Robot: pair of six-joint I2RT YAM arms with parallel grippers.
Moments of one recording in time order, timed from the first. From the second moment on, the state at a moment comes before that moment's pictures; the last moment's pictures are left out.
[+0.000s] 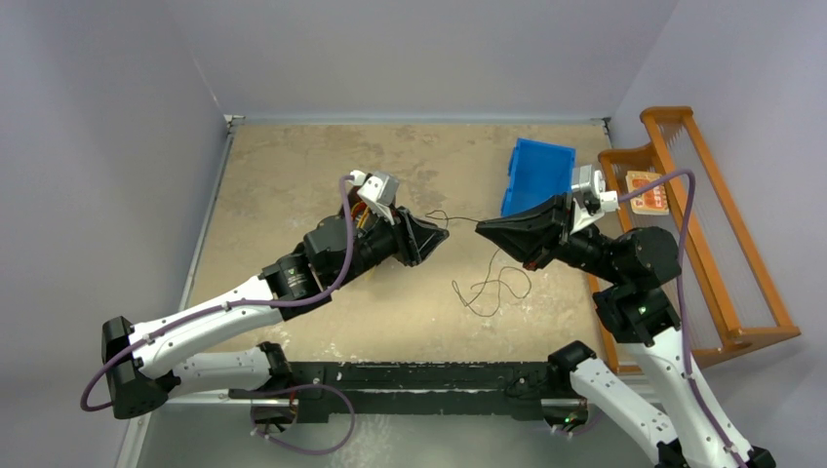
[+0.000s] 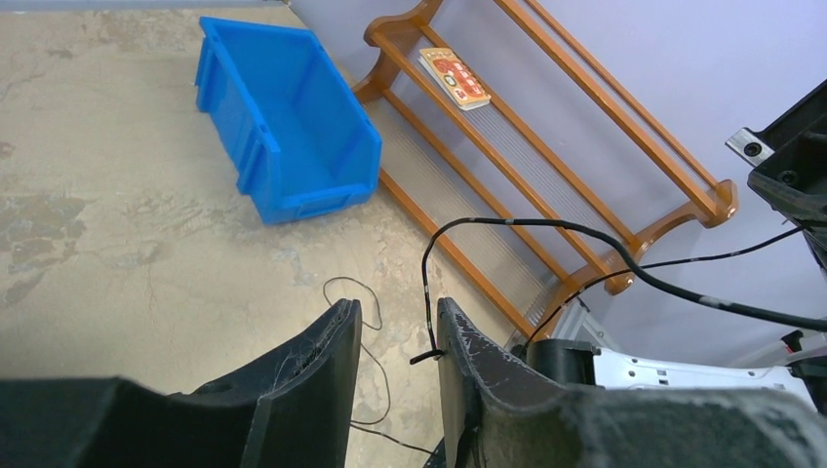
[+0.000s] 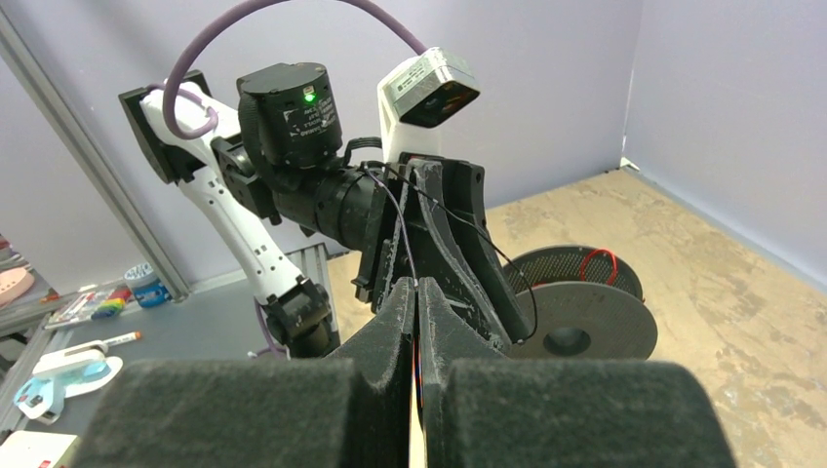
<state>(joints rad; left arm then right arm) -1.04 1.05 0.96 0.06 -0.14 -0.54 0.46 0.67 0.96 0.05 -0.73 0.43</state>
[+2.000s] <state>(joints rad) -1.04 0.74 0.95 -0.13 -0.14 -0.43 0.46 0.76 0.50 -0.04 -0.55 0.41</state>
